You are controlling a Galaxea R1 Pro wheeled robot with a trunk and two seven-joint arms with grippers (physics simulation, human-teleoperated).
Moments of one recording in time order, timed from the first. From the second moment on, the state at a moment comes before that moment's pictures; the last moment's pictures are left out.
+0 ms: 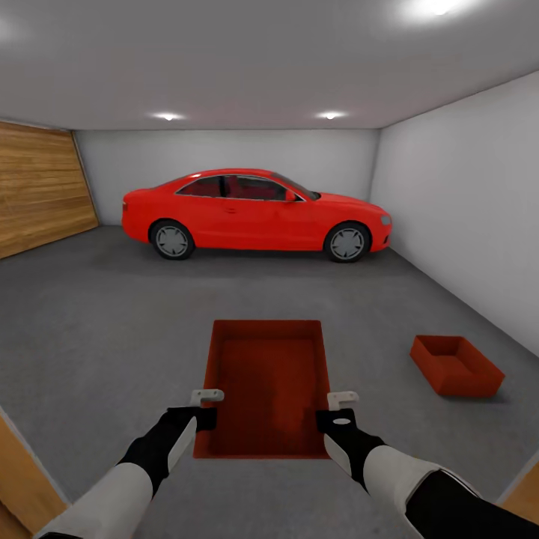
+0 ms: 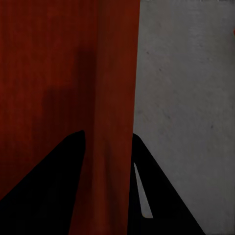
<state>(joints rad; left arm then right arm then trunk) -0.67 -0.05 -0.12 -0.54 0.16 0.45 0.09 -0.83 0.13 0.61 -0.07 -0.51 0.00 -0.30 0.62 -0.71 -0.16</state>
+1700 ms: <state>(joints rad) -0.67 -0.05 -0.12 -0.54 0.16 0.45 0.09 -0.83 0.13 0.61 -0.07 -0.51 0.00 -0.30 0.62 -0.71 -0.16</state>
